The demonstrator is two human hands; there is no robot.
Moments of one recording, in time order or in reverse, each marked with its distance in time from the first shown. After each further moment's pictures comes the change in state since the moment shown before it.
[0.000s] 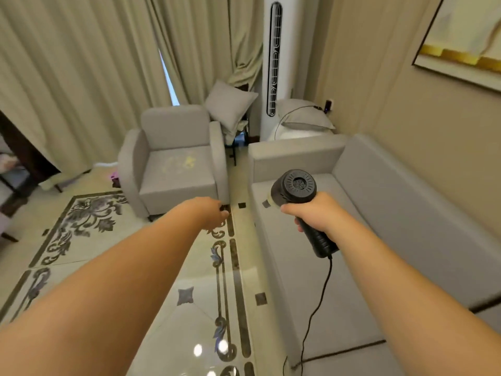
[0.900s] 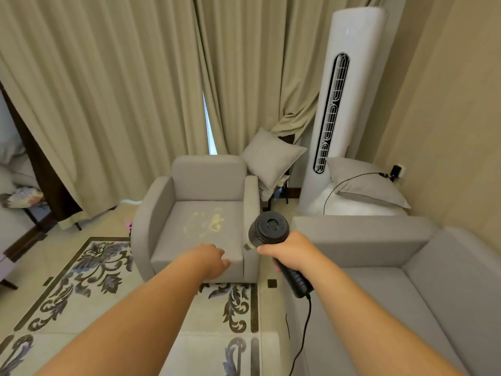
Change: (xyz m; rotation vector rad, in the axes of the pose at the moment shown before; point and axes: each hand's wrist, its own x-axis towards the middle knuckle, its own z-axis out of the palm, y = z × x) left_hand 0.374 -0.190 -0.131 -0.086 -0.054 -0.134; right_hand 0.442 -0.237 0.116 -0.138 -0.290 -0.122
